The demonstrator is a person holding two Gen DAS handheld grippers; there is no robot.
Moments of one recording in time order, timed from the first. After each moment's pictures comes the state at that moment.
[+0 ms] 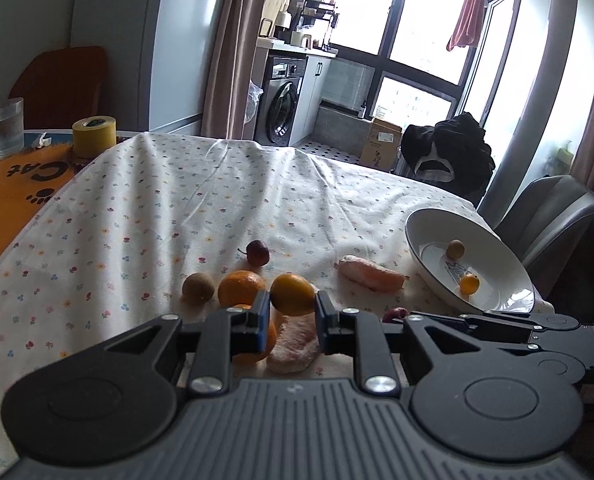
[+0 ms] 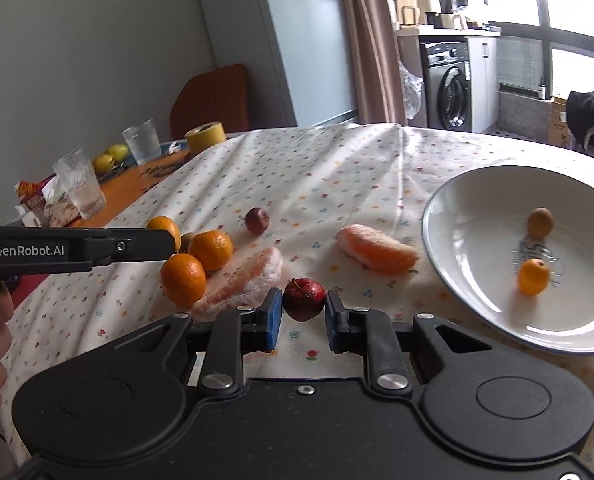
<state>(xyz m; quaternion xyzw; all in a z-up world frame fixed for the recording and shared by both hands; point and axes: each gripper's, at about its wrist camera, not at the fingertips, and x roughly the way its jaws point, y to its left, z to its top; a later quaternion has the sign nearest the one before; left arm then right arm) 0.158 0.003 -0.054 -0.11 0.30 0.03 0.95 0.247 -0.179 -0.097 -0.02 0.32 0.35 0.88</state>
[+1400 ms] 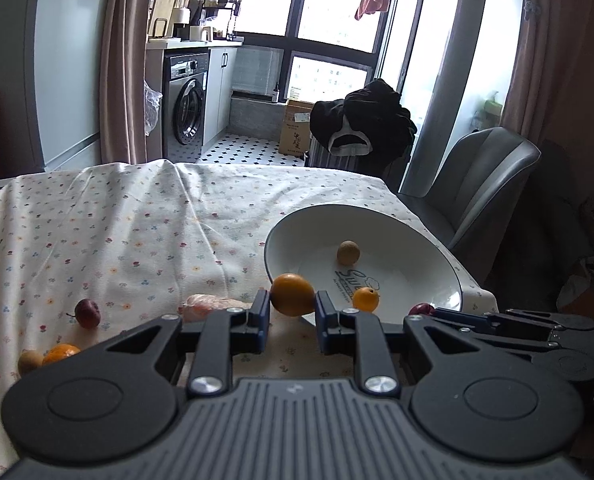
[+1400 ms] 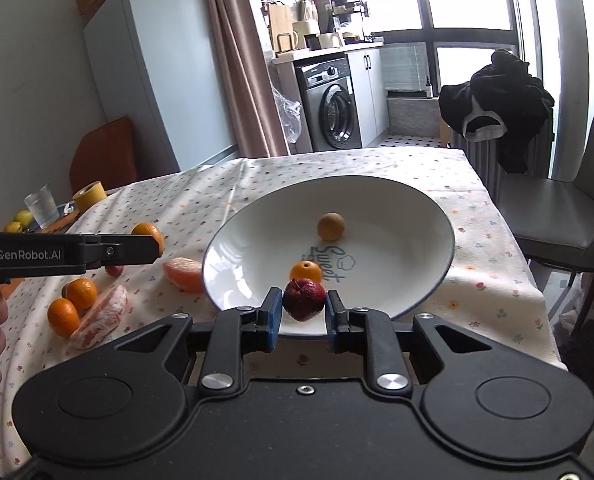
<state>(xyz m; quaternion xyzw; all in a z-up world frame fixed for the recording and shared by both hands) 0.236 -0.097 -0.053 -0.05 0.31 -0.09 0.94 0.267 -0.288 -0.096 0.03 0.30 0.20 0.93</state>
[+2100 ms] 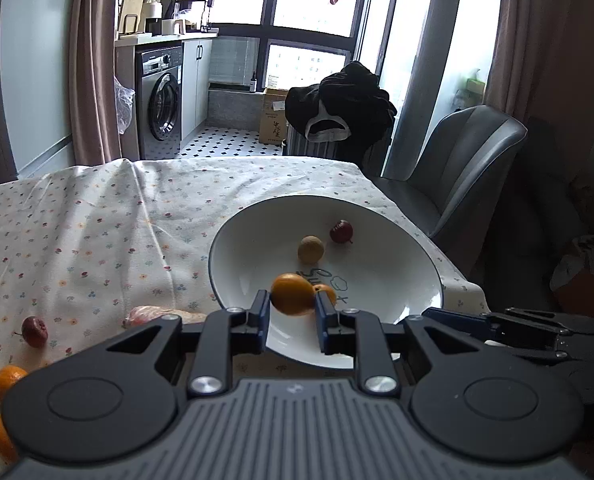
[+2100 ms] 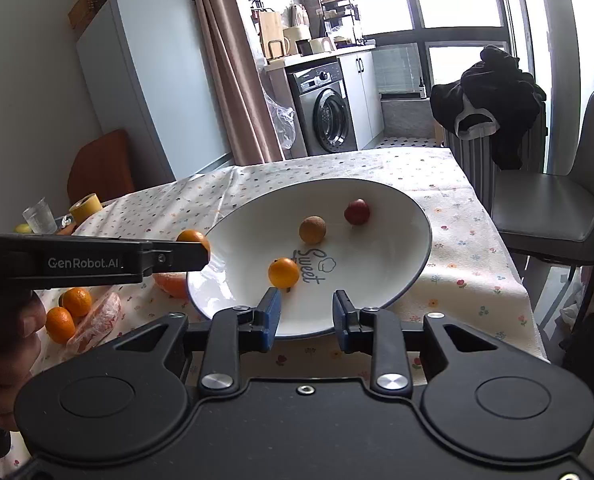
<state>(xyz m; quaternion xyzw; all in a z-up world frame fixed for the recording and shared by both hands) 0.261 -0.134 -0.062 -0.03 0.32 -0.11 0.94 0.267 -0.305 -0.096 0.05 0.29 0.20 0.93</state>
